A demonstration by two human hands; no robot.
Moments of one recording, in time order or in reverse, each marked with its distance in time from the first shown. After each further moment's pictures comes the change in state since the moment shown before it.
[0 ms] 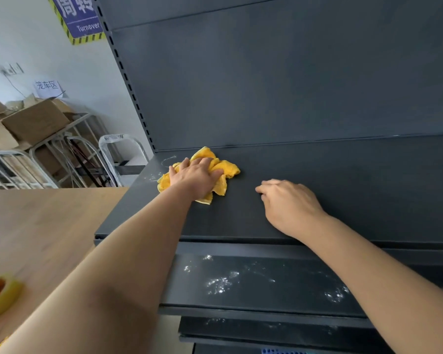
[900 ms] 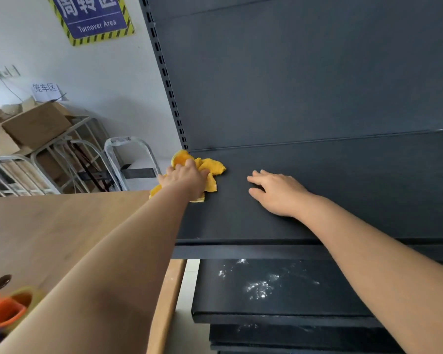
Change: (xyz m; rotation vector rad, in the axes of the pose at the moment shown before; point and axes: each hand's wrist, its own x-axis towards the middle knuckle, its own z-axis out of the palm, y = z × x) left_hand 0.025 -0.125 -0.010 0.013 0.026 -0.166; right_hand 0.075 -0.104 0.030 0.094 -0.220 -0.014
